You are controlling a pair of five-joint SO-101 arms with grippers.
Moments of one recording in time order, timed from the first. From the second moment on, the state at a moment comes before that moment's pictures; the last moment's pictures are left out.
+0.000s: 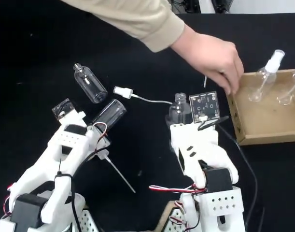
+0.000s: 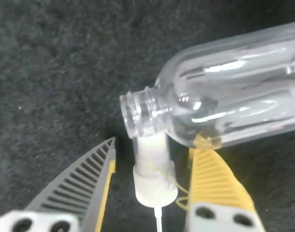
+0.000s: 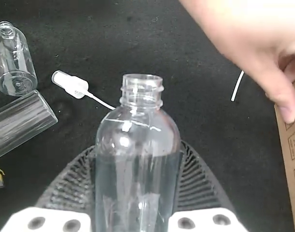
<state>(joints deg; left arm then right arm) 7.5 -22.6 60.9 48.5 47.3 -7.2 -79.1 72.1 52.1 1.7</state>
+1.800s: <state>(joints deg) 7.7 -24.2 64.6 41.8 37.4 -10.4 -79.1 72.1 59.1 1.7</state>
